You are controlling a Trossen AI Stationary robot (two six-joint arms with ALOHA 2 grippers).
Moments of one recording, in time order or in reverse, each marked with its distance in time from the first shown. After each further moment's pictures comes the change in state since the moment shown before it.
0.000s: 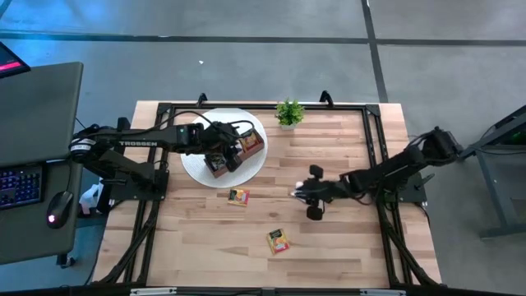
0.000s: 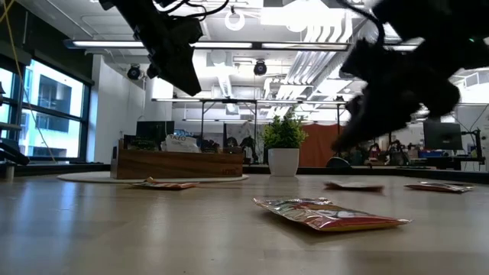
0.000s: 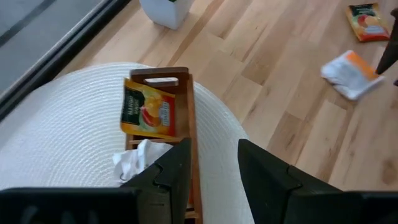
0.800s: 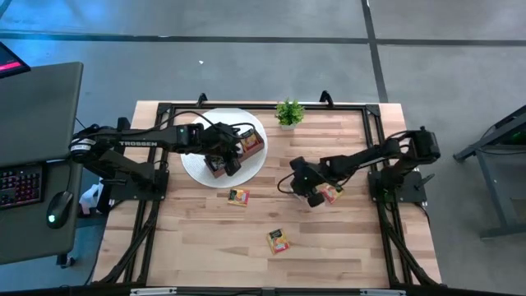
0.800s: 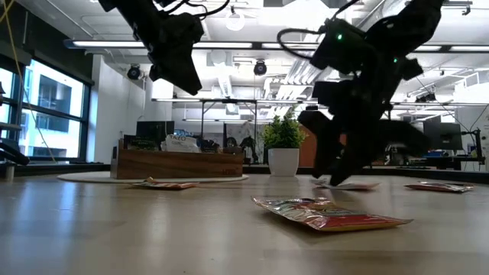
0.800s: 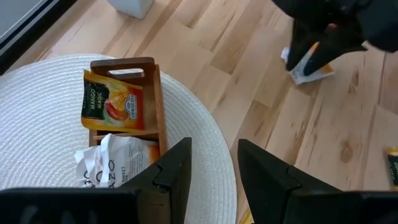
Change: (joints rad) left arm 0.000 0.000 0.000 -0.001 0.123 0.000; right arm -0.268 0.202 0.210 -0.297 -0.299 -0.743
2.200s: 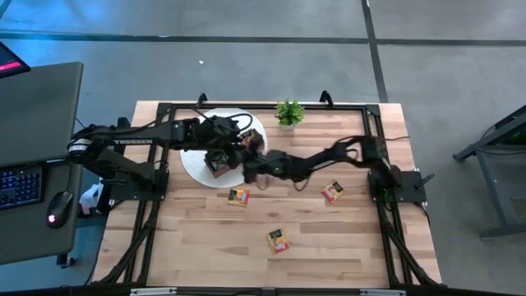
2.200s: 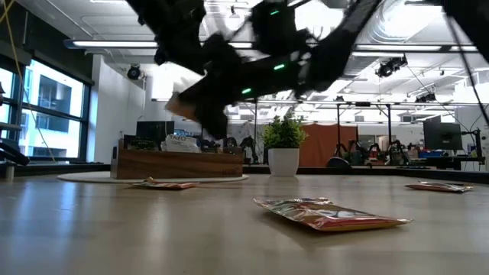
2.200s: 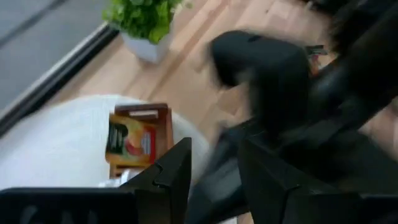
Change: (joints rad) left arm 0.000 -0.020 0.087 -0.002 -0.074 -0.002; right arm -0.041 0.503 0.484 0.994 0.364 -0.437
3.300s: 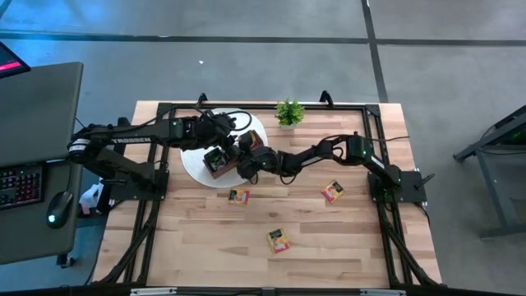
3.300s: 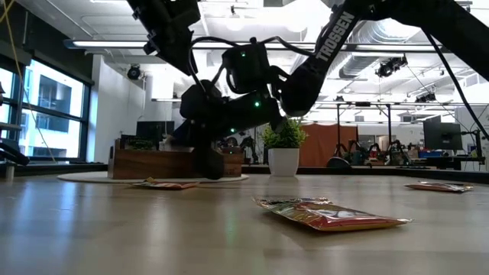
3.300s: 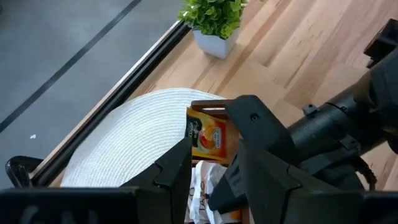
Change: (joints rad) left arm 0.000 0.000 0.056 -0.153 -0.241 0.036; right arm -0.068 0.173 0.144 -0.144 -0.085 -0.141
